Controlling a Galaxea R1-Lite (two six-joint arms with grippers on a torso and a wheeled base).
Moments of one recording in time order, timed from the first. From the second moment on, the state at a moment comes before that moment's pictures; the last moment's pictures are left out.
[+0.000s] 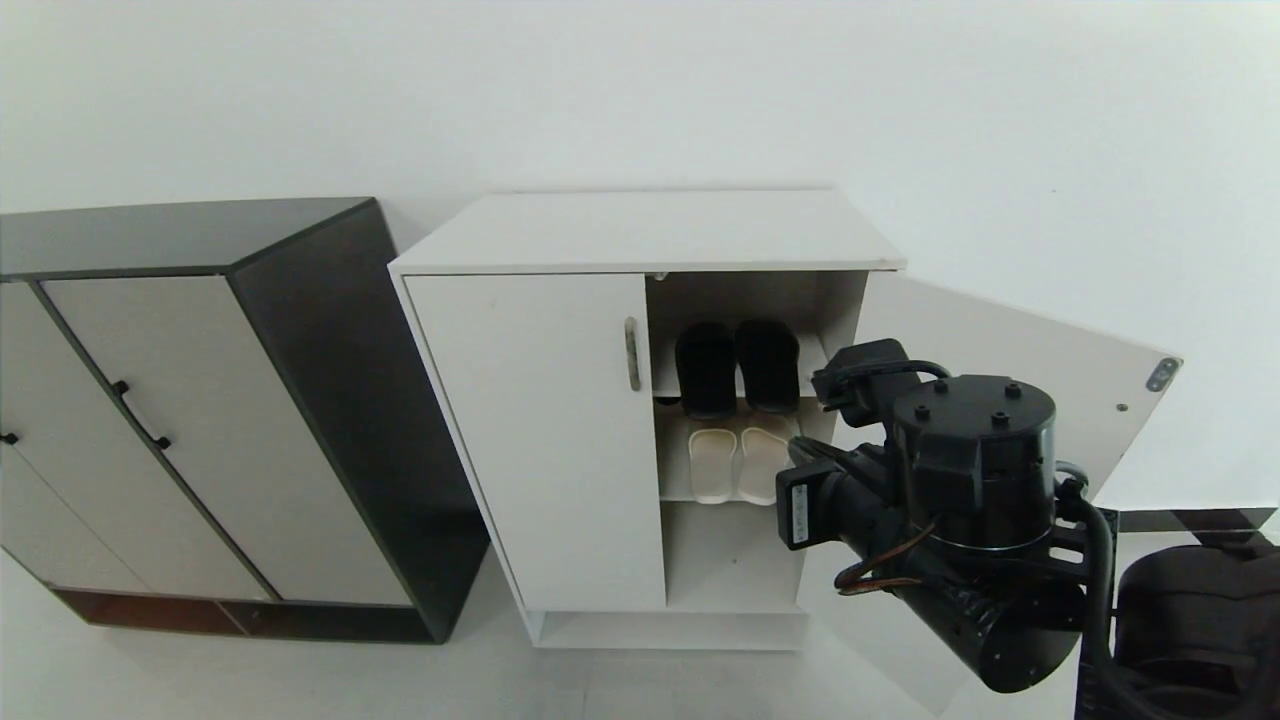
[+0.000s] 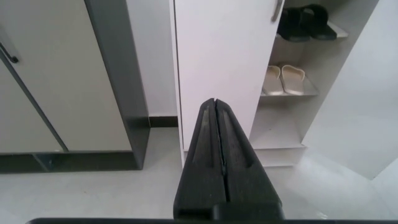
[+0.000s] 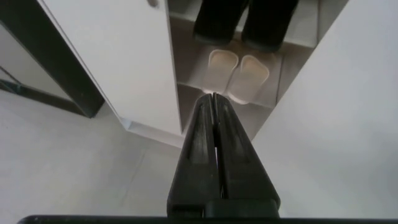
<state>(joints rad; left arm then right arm) -0.01 0.00 0.00 0.00 -0.01 -0.01 0.90 1.74 -0.83 -0.67 -0.60 0.13</state>
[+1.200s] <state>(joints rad) -0.01 0.00 0.00 0.00 -0.01 -0.01 0.90 1.74 -0.82 -0.67 -0.60 0.12</state>
